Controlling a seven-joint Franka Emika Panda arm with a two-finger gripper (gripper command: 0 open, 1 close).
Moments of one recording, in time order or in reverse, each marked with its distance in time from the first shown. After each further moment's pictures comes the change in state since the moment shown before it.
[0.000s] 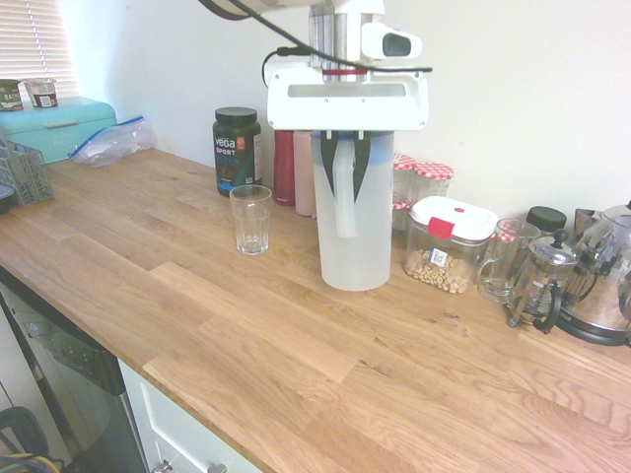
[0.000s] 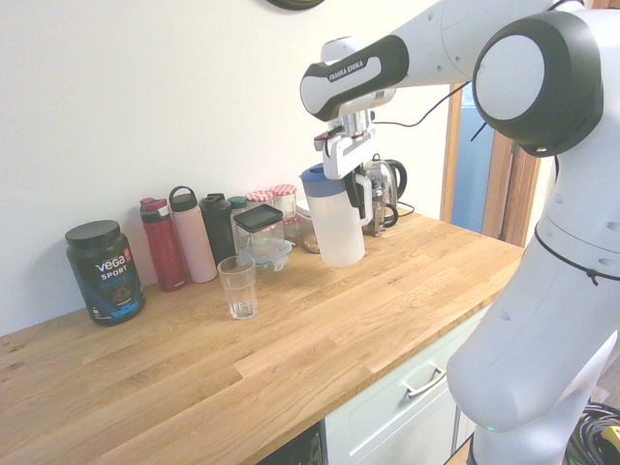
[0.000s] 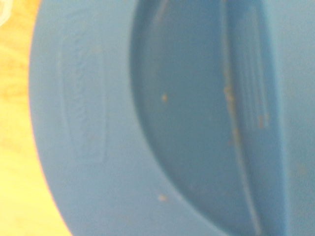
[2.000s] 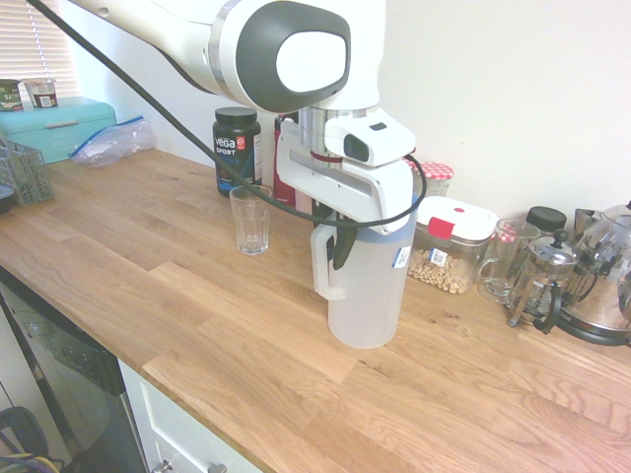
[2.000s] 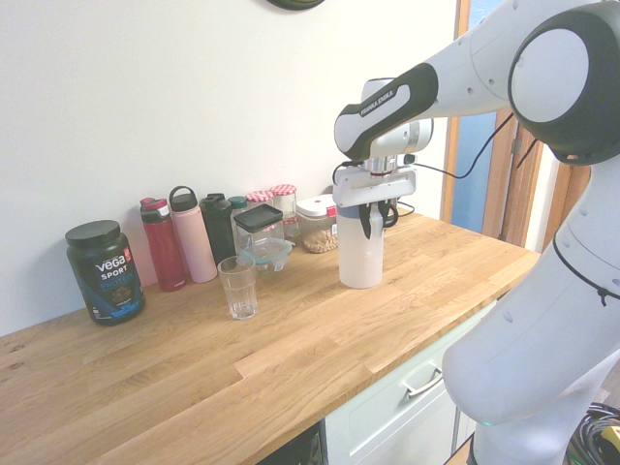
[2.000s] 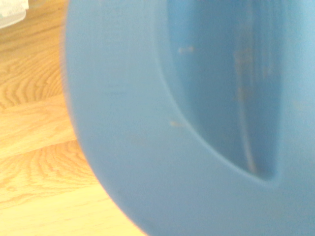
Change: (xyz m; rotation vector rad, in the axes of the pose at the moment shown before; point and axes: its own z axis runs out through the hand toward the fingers) arm -0.040 0.038 0.061 0.118 0.026 0.581
